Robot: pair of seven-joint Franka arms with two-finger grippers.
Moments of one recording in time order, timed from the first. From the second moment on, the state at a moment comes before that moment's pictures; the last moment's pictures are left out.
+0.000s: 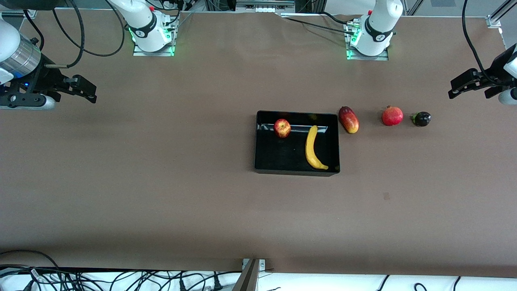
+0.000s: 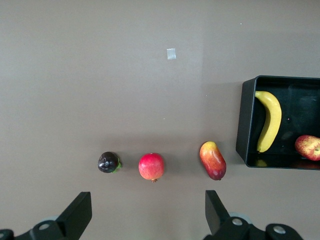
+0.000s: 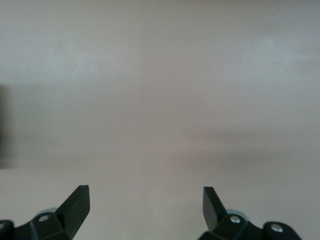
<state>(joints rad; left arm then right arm) -0.12 -0.03 0.15 -1.62 0.01 1.55 0.00 0.18 0.01 -0.06 -1.62 -0.04 1.60 0.13</state>
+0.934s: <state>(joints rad) -0.11 -0.02 0.16 -1.62 0.01 1.55 -0.03 0.18 0.01 -0.06 -1.62 -0.04 1.60 0.13</state>
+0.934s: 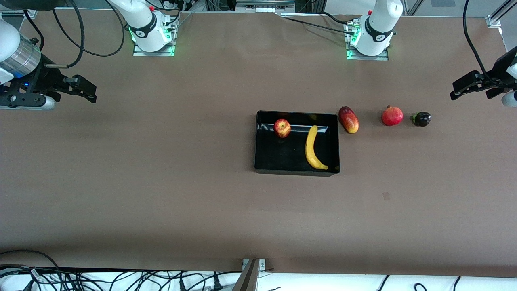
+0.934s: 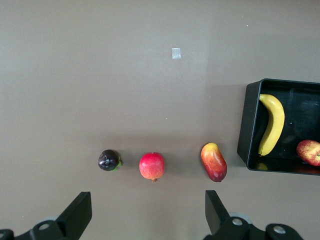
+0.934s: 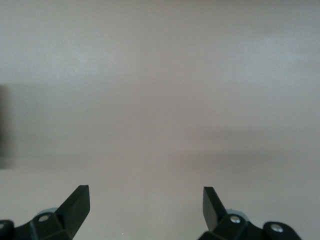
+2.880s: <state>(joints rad) -0.47 0.58 -0.23 -1.76 -0.02 2.19 -1.08 0.17 0.01 -0.06 -1.62 -0.04 1.60 0.13</state>
